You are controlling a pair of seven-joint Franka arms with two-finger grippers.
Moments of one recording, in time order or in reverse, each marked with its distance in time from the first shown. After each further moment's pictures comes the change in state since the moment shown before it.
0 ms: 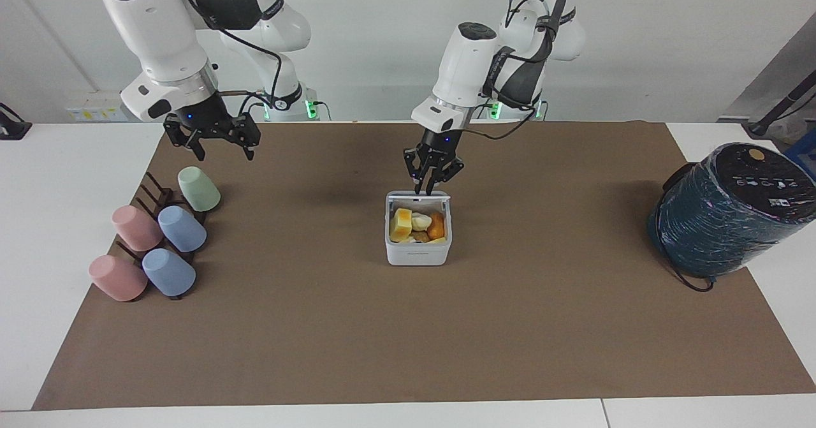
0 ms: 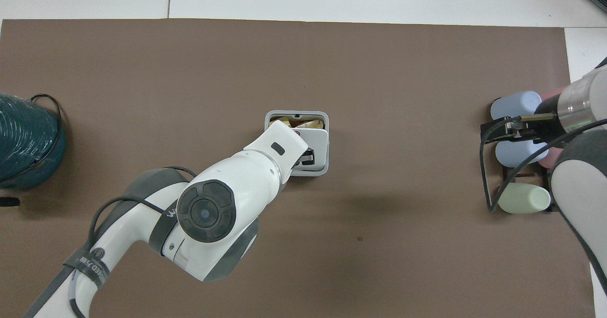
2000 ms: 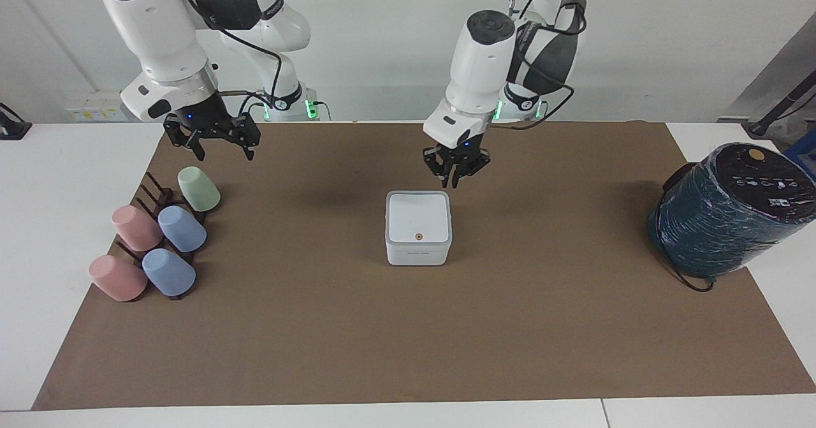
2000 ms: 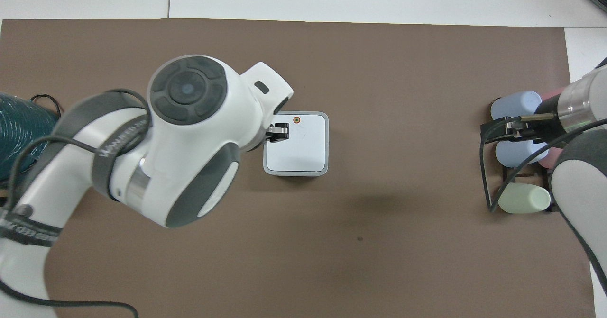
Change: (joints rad) left arm 0.102 0.100 0.022 0.504 0.000 -0.802 0.147; right arm 0.000 0.000 0.000 0.000 0.000 0.000 0.000
